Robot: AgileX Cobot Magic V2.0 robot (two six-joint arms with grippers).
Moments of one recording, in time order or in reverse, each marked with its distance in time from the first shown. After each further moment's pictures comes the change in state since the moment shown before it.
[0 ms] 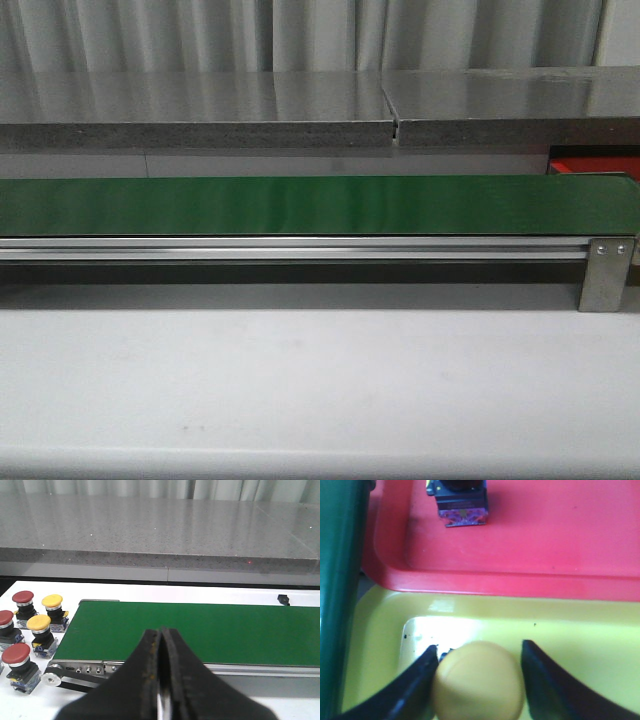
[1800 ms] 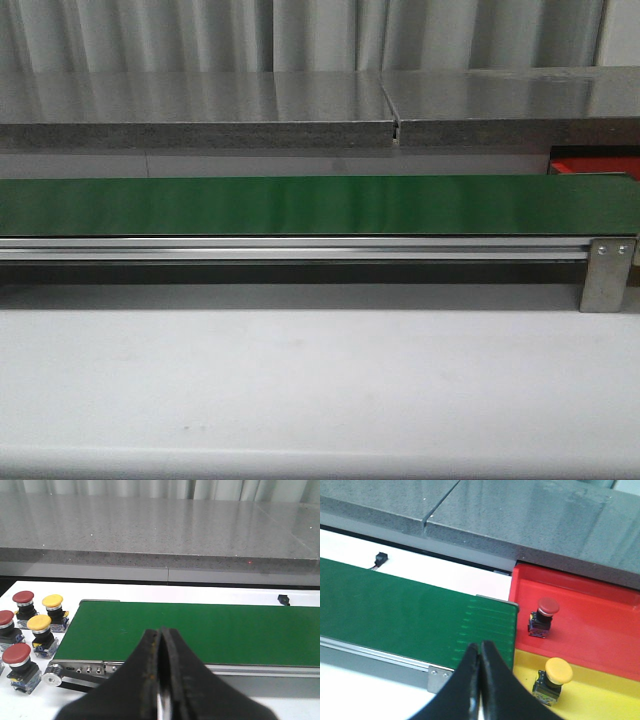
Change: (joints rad) left arm 0.000 0.000 0.000 0.000 -0.002 0.000; right arm 0.222 -1.116 0.512 0.061 -0.025 -0.006
